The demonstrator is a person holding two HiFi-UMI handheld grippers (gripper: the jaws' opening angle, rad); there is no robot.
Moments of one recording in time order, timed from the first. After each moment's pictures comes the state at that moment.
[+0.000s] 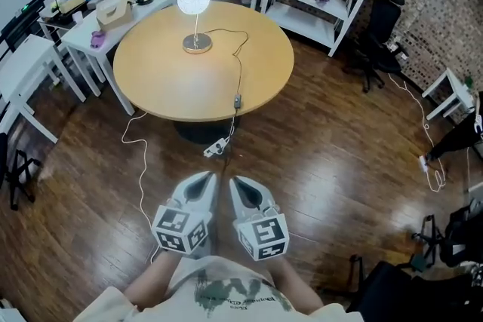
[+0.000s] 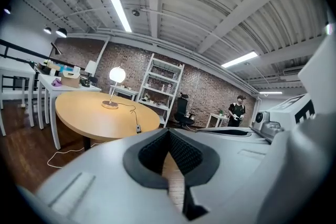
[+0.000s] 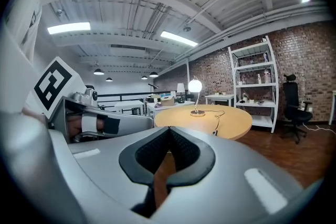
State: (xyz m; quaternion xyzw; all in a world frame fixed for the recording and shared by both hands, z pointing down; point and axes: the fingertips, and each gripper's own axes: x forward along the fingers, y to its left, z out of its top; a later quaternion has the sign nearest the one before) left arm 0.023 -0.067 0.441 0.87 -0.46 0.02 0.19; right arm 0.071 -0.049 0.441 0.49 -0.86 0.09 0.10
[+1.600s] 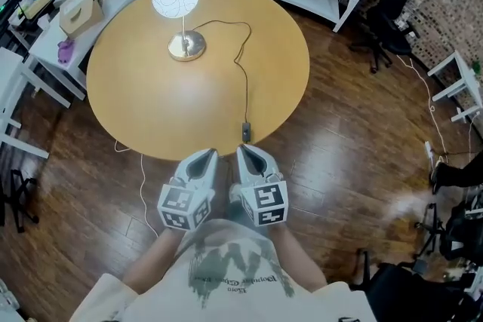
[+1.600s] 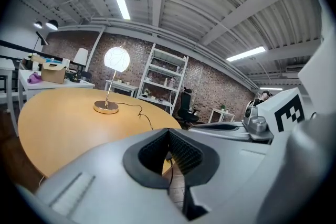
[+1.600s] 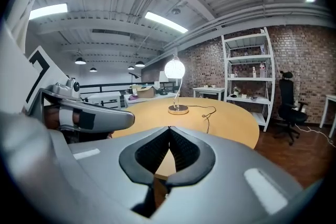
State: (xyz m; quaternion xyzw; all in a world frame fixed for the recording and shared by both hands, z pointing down) left arm 0.014 -0.340 0.509 0.88 -0.43 0.05 0.20; right arm 0.080 -0.342 0.516 0.54 -0.82 0.11 0.15
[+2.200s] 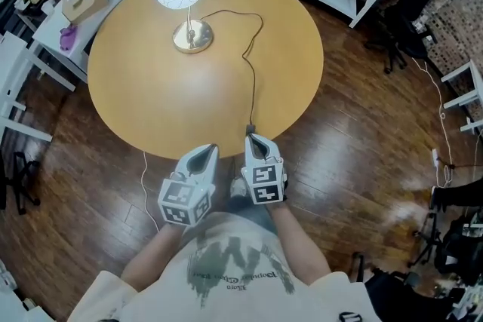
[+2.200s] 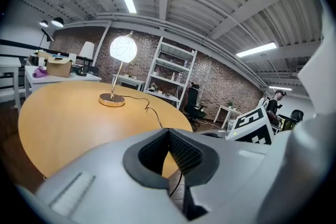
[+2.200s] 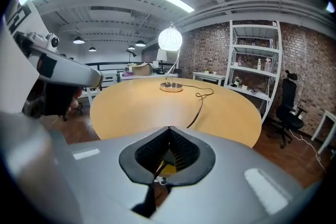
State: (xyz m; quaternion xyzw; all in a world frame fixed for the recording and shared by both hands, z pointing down) left arm 0.019 -0.372 0.539 0.85 -0.46 0.08 0.23; right arm 0.112 -0.405 0.604 0.53 -0.80 0.13 0.25
